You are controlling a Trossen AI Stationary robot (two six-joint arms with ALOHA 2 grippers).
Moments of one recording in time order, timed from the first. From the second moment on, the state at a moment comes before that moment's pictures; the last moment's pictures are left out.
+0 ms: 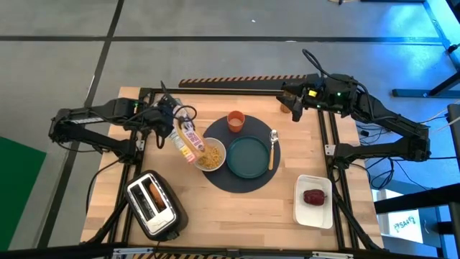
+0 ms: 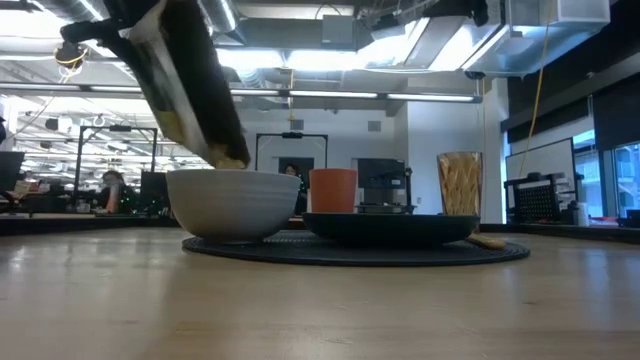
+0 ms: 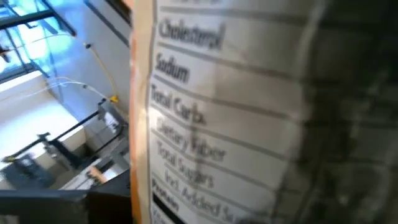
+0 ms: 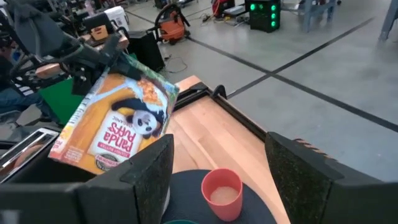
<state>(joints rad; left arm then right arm) 0.10 1.07 1.20 -1.31 -0.65 1.06 -0.34 0.99 1.21 -0.48 0.04 0.26</state>
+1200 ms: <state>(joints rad) 0.25 0.96 1.20 -1.43 -0.40 0.71 -0.34 0.99 1.21 -0.47 -0.02 0.26</state>
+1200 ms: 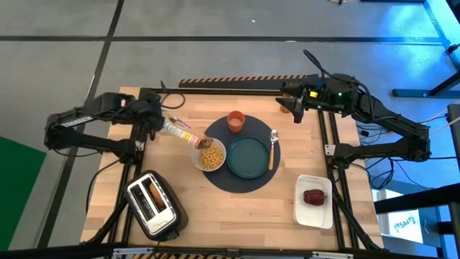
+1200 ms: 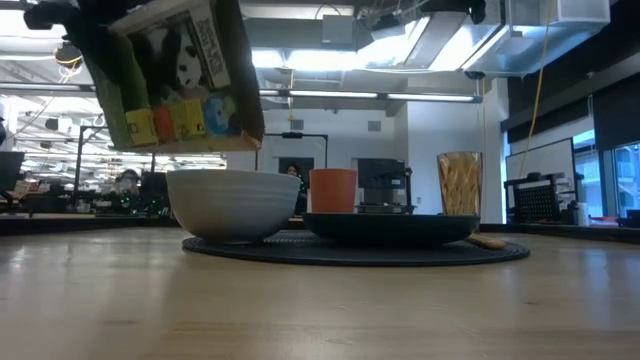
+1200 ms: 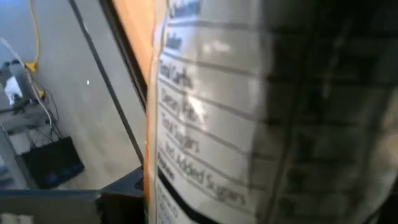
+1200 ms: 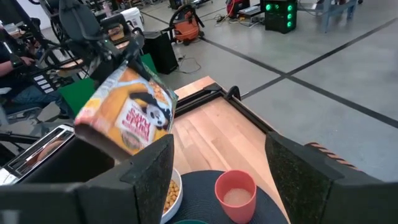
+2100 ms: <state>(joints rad) 0.26 0.68 1.20 -0.90 -0.26 0.08 -0.26 1.21 1.21 -0.01 -0.20 0.28</state>
